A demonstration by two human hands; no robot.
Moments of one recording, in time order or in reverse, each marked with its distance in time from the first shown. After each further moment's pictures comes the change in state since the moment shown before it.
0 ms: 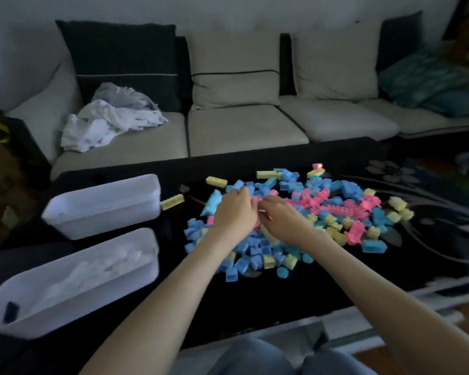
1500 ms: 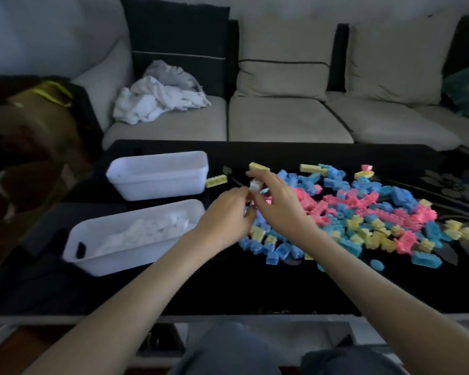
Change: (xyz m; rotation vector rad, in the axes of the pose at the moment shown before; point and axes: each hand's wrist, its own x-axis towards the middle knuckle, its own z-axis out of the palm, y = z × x) left_hand -0.076 -0.074 -0.056 -0.098 0.080 0.068; right_hand 0.008 -0.113 0.022 0.334 0.201 -0.156
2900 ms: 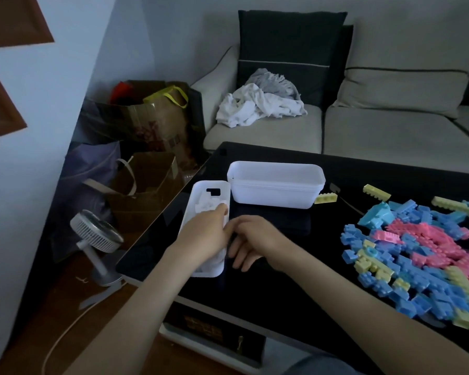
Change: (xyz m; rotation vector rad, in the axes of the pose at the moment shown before) left_hand -0.101 -0.158 -0.112 0.229 -0.107 -0.620; right_hand 0.032 -0.139 0.170 0.653 -0.793 0.522
